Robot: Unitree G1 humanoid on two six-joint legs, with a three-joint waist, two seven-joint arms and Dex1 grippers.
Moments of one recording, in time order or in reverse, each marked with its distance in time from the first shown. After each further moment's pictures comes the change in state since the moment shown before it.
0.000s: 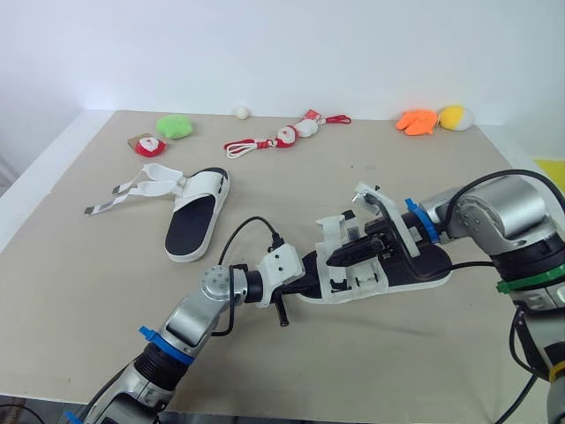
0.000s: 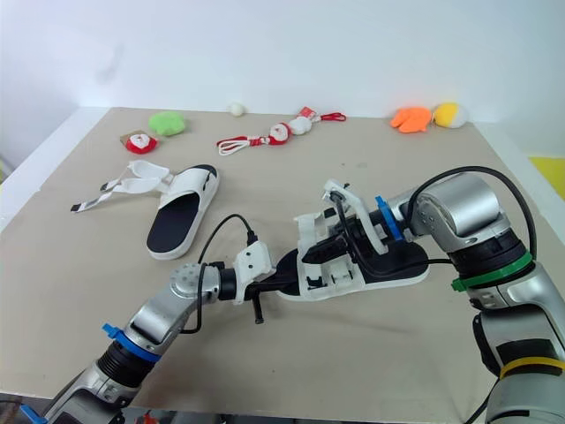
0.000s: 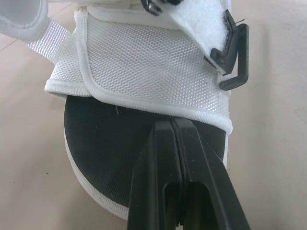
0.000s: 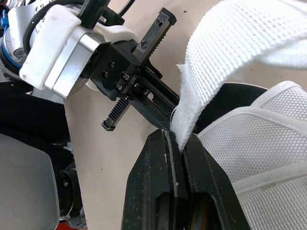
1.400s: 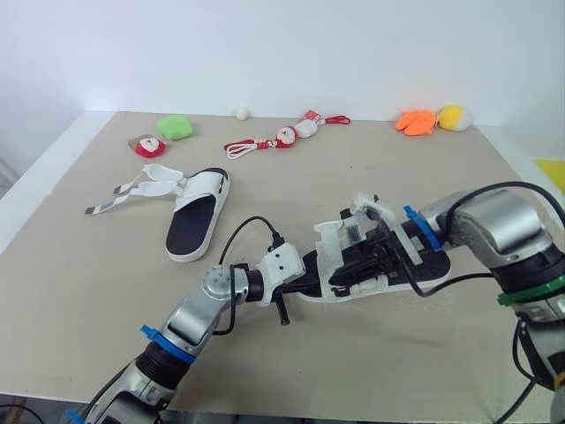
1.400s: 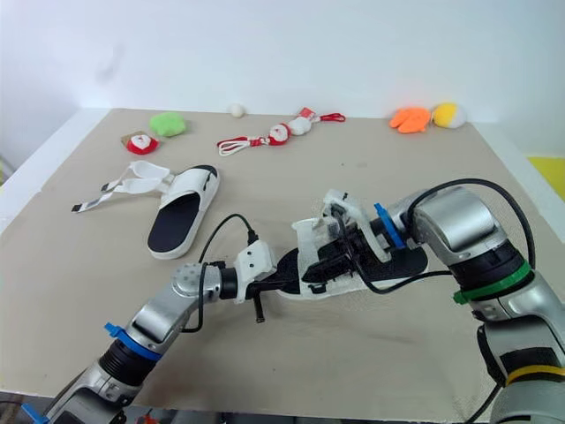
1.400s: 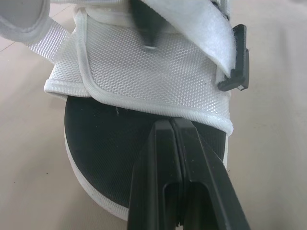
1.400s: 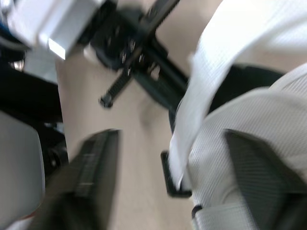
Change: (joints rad) left arm -0.009 -0.008 0.000 0.017 0.001 0.000 0.005; right arm 0.015 0.024 -0.009 -0.006 -0.101 -0.026 0.078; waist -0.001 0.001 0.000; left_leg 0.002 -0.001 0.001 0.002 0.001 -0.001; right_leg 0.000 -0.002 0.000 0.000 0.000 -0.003
